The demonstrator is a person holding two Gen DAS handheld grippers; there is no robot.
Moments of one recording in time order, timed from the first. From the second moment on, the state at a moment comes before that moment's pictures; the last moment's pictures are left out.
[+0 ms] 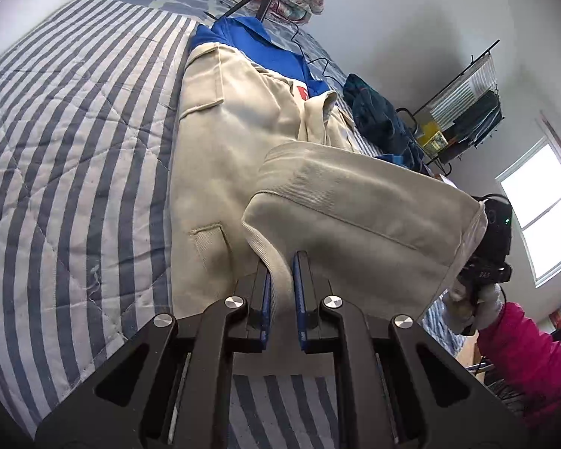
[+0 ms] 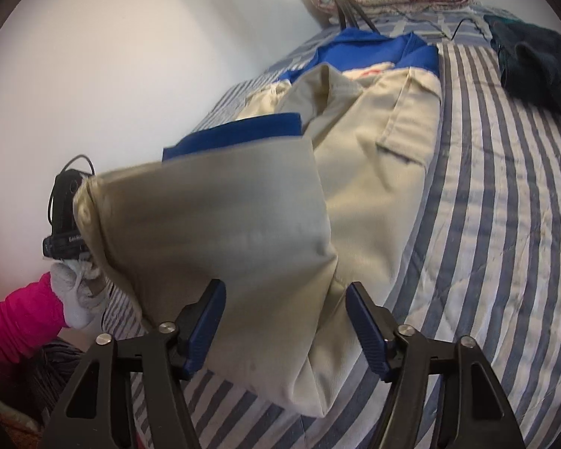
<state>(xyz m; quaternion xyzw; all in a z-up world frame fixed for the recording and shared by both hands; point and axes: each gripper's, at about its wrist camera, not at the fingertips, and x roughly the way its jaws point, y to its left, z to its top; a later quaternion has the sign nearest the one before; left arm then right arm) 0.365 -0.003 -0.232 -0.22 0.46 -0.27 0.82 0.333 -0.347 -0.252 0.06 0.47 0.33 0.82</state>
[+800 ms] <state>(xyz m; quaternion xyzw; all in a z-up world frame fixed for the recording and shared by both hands) 0.361 0.011 -0.232 -0.23 0.47 -0.19 0.83 0.291 -0.367 -0.252 0.11 0.48 0.29 0.82</state>
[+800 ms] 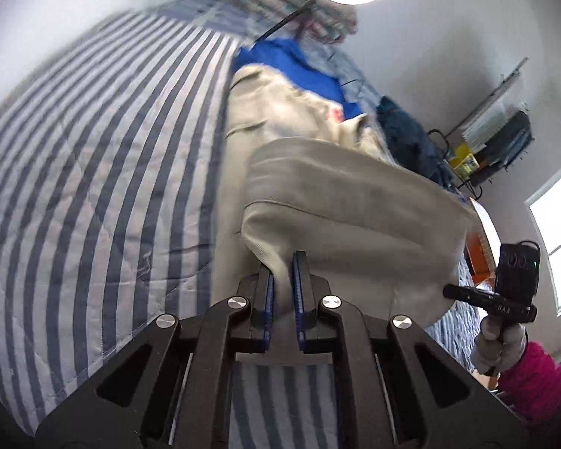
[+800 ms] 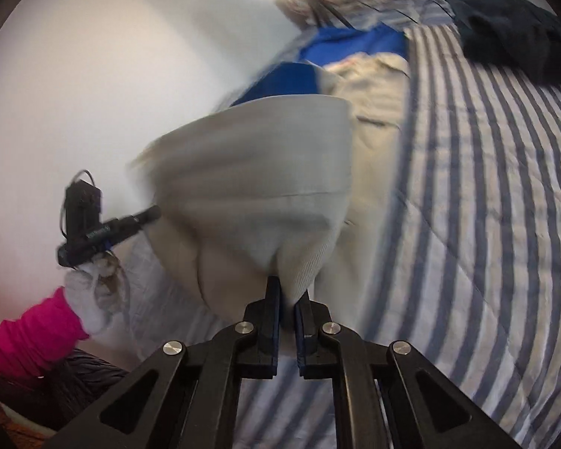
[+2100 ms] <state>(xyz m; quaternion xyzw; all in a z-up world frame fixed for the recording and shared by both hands) 0.451 0.015 -0.255 -0.24 0.48 -0.25 0.81 0.388 -0.374 -0.263 0.11 0.48 0.28 0.83</state>
